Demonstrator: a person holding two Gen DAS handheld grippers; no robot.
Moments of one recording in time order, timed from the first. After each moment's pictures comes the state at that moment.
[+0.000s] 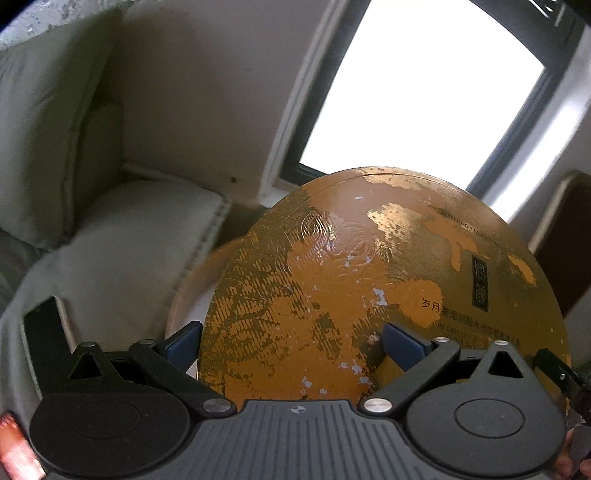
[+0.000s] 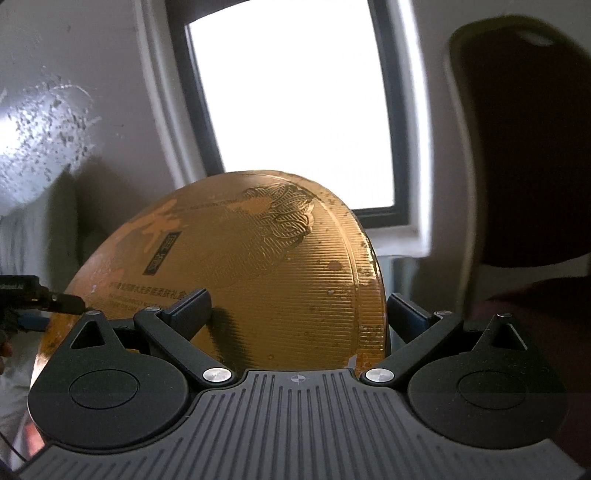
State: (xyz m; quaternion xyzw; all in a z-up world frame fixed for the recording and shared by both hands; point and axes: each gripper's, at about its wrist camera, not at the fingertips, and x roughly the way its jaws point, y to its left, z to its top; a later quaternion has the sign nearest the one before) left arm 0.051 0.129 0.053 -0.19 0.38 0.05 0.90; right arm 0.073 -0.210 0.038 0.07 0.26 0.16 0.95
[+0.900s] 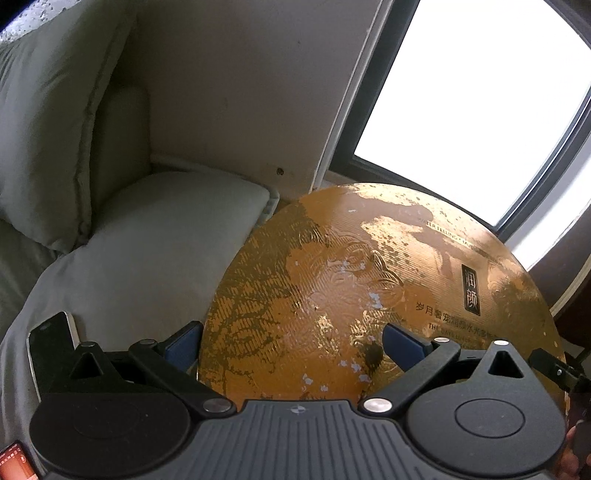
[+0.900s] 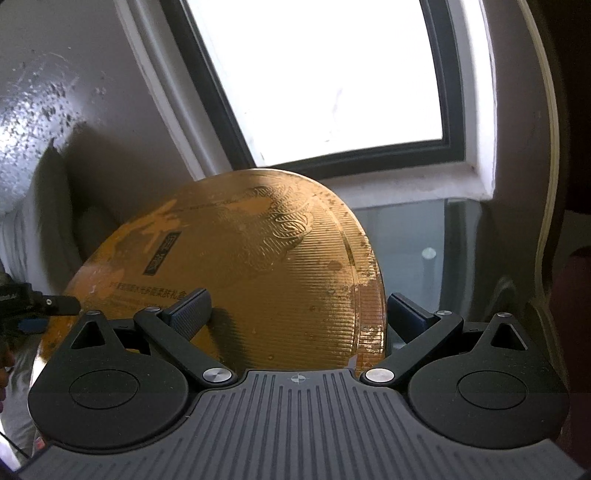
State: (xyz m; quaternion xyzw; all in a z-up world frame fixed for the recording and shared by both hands) left arm 0.103 0.164 -0.005 -0.18 0.40 0.09 0.89; right arm 0.159 -0.167 -0.029 0.10 0.34 0.19 0.91
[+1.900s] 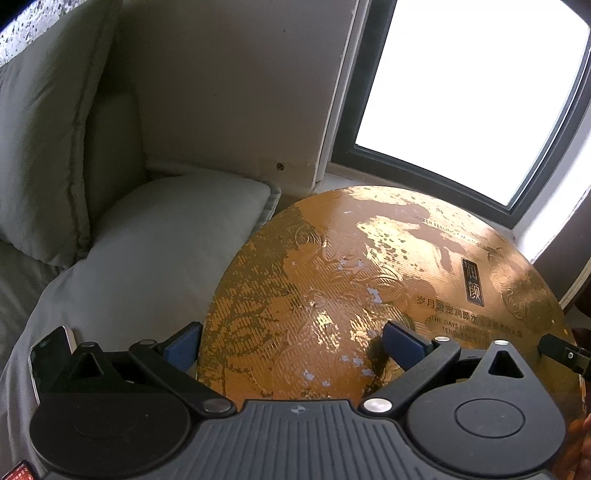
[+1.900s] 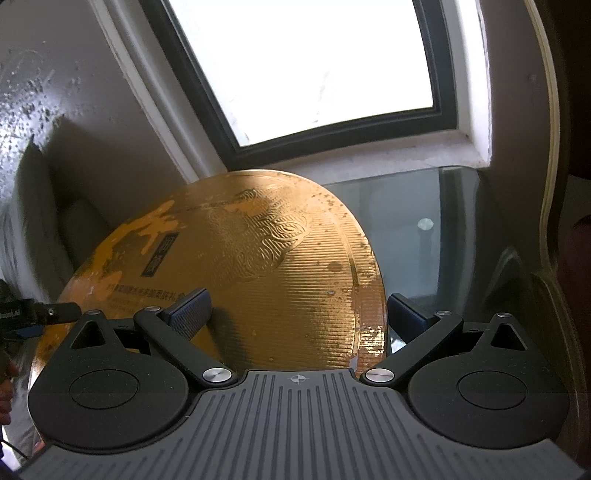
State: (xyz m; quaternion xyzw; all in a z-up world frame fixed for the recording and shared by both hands) left arm 0.106 0.156 -0.023 -0.13 0.40 0.10 0.90; right arm 0.162 -0.167 -0.044 0.12 0.37 0.18 0.90
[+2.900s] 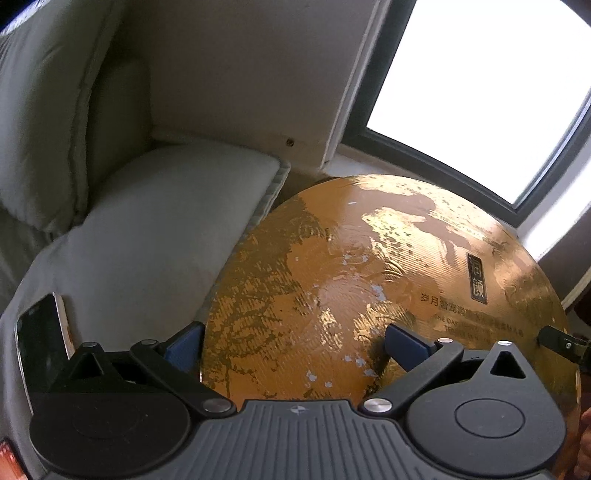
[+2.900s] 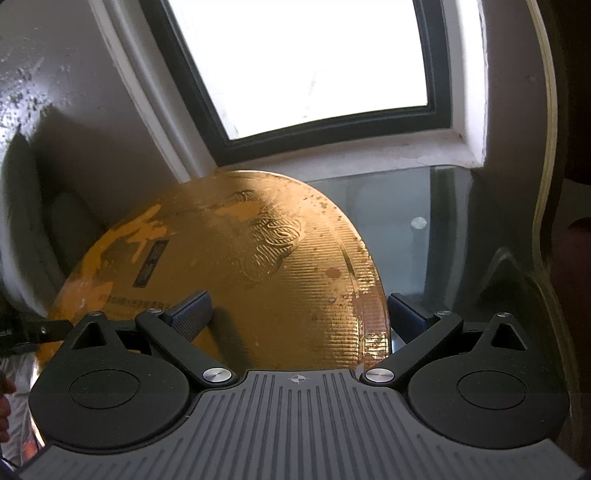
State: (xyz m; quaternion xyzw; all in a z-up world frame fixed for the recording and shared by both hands) left arm 0.111 0.165 -0.031 -0.17 0.42 0.11 0.89; right arm 0.175 -0.153 -0.038 0.10 0.38 0.15 0.91
